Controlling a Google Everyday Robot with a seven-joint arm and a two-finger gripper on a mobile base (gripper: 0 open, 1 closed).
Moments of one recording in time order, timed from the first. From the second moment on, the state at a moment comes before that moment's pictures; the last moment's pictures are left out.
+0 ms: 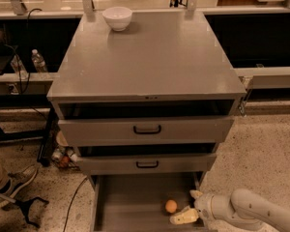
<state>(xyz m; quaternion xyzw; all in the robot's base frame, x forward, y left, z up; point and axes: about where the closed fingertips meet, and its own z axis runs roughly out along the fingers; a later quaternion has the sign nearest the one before) 0.441 -0.154 0.347 -0.30 0.84 0.34 0.29</state>
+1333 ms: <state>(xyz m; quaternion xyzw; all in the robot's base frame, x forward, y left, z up) 0.494 -0.151 0.266 -0.40 0.81 0.28 0.34</state>
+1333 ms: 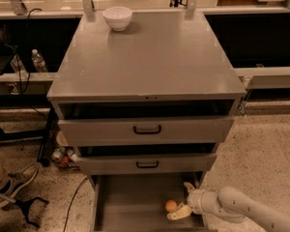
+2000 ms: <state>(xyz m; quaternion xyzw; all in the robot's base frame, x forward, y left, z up) 0.499 -0.170 0.241 -0.42 0.81 0.25 0.33</state>
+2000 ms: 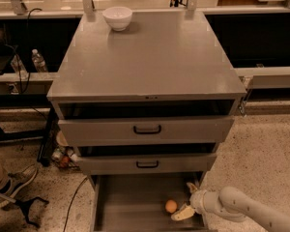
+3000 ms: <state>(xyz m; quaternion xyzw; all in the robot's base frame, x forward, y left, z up) 0.491 -0.187 0.184 -0.46 0.81 0.22 0.29</state>
